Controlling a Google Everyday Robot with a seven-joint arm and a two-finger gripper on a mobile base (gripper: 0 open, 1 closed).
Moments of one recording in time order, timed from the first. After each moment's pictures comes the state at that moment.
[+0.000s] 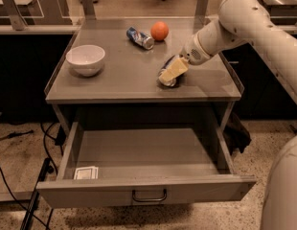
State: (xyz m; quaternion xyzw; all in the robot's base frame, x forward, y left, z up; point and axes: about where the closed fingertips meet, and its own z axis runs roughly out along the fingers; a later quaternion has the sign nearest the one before) arm 0.720 -0.098 0.845 -0.48 0.80 0.16 0.33
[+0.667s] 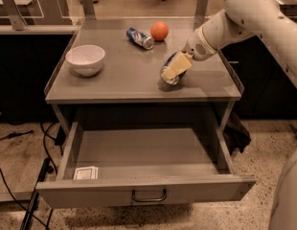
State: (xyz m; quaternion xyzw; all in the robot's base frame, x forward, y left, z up) arm 0.701 -0.099 0.869 -0.50 0.79 0.16 0.32
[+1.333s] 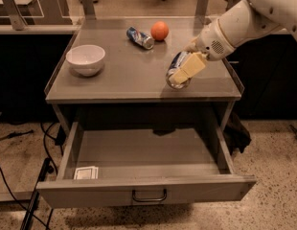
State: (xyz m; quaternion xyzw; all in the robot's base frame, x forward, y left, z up) arm 0.632 -0.105 0.906 -0.54 0.76 0.20 0.31
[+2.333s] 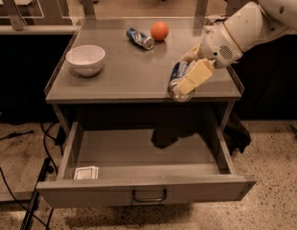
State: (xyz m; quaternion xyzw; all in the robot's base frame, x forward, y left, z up) arm 0.574 -0.099 0.911 -0.57 0.73 0.26 0.27
